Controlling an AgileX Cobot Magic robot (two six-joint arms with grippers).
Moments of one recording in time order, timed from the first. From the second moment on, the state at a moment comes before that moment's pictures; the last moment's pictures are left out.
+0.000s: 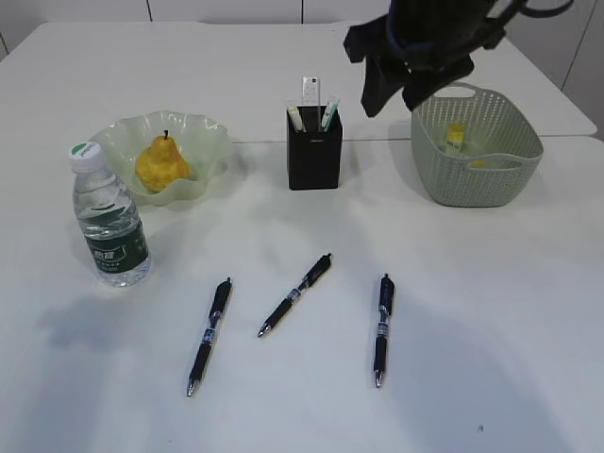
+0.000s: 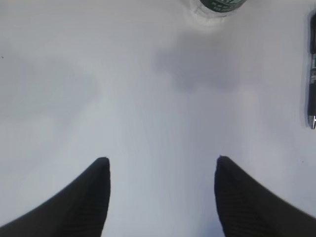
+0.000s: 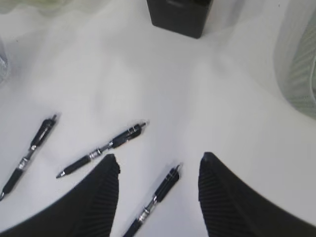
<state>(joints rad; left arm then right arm) 0.01 1.21 -0.87 -0.11 0.95 0.05 0.34 1.93 -1.91 0.09 1.21 -0.03</state>
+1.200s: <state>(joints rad) 0.01 1.21 -0.87 -0.11 0.95 0.05 0.42 2.06 -1.49 -0.01 1.03 0.50</state>
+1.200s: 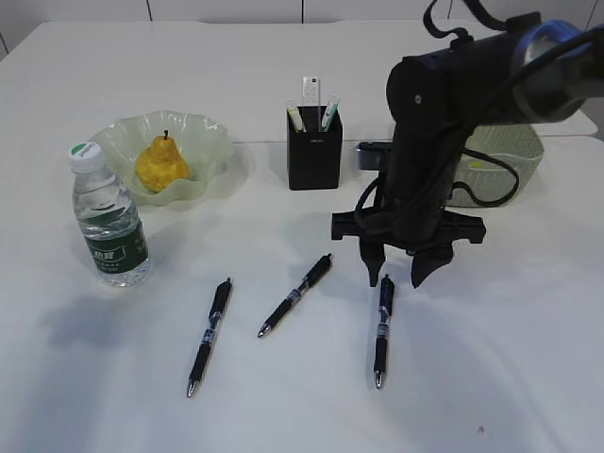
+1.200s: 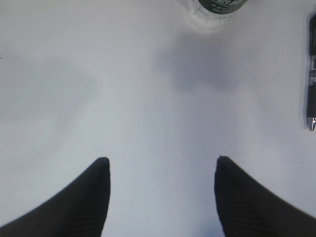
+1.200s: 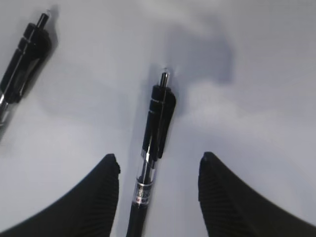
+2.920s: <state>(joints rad) 0.01 1.21 -0.87 -0.11 0.90 0.05 0.42 2.16 -1.49 0.00 0.94 0.56</state>
